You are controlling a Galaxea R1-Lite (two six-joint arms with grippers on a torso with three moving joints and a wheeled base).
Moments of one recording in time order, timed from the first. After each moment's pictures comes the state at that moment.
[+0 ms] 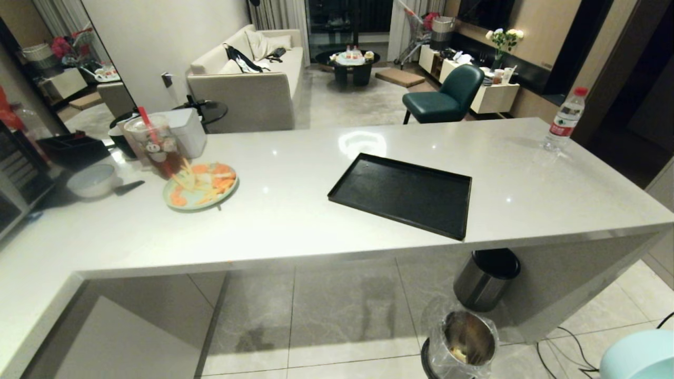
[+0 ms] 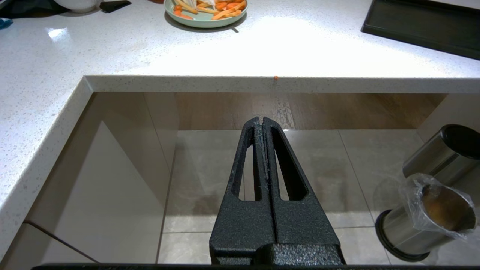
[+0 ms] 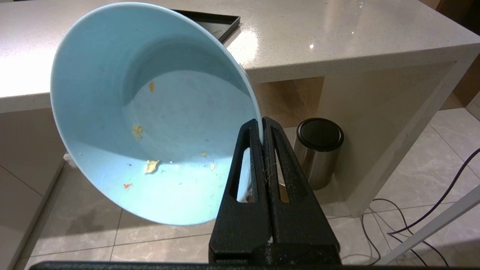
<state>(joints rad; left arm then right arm) 0.00 0.00 0.00 -0.01 0.02 -0.06 0.00 0.00 0.00 -0.06 -0.02 0.04</state>
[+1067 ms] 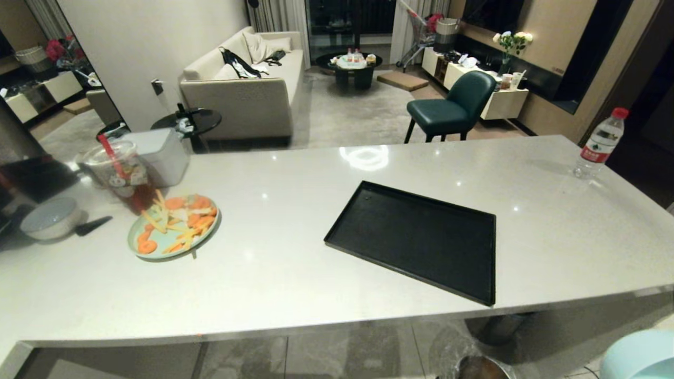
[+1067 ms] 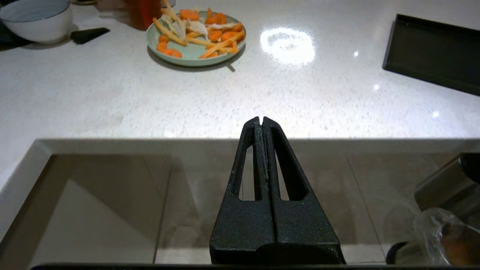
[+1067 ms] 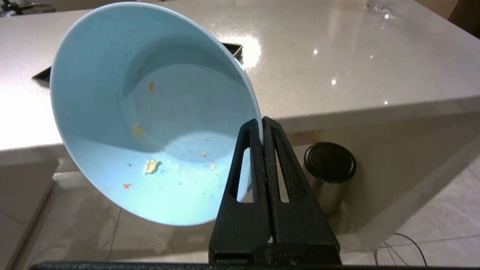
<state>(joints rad) 0.00 0.00 0.00 -0.01 0.02 -0.06 0.00 0.00 0.00 -0.06 -0.02 0.04</state>
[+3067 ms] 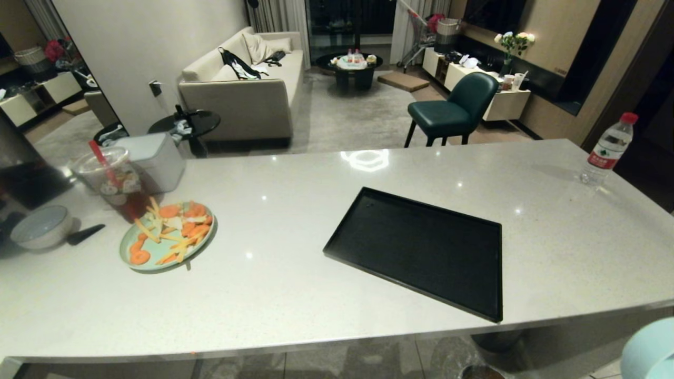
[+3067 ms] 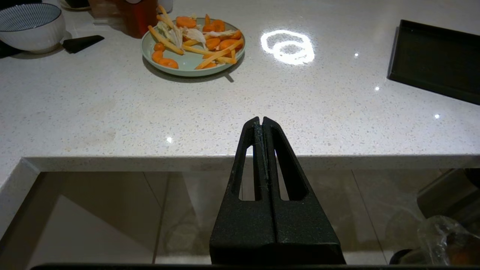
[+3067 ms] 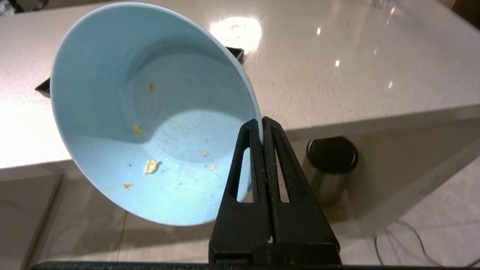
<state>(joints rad) 0.00 0.00 0.00 -0.01 0.02 -0.06 0.00 0.15 -0.25 0.14 -0.02 0.07</state>
